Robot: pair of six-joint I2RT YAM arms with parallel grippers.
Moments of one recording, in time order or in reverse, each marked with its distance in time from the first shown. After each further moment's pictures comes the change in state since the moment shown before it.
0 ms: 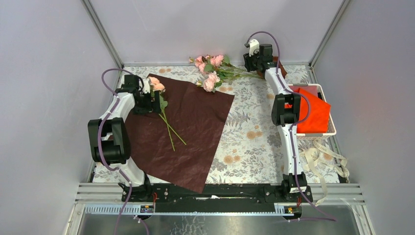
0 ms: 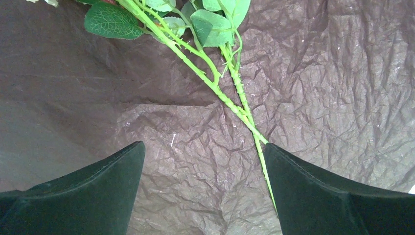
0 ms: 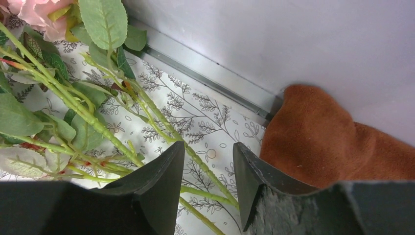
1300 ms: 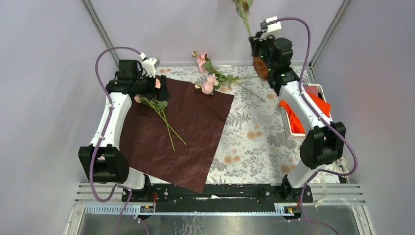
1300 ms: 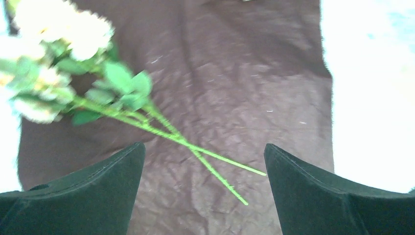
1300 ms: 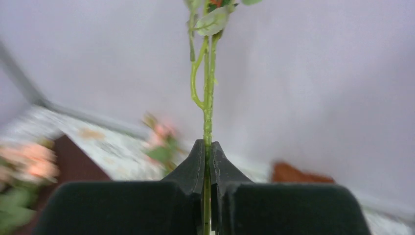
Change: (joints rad) left arm -0.077 -0.198 0.188 -0.121 0.168 0.128; right arm 0.103 -0.984 -0.938 0.469 0.168 0.248
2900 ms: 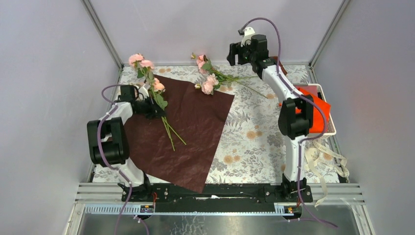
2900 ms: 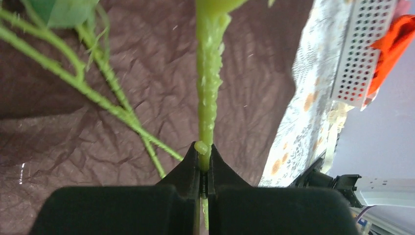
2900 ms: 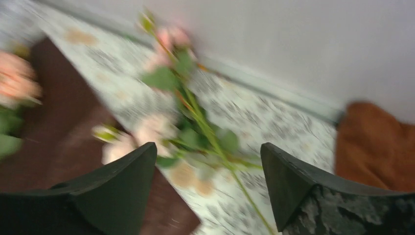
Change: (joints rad) left arm 0.145 0.160 -0.377 0.378 0.404 -0.428; right arm 0.082 0.372 0.345 -0.238 -0.162 0.116
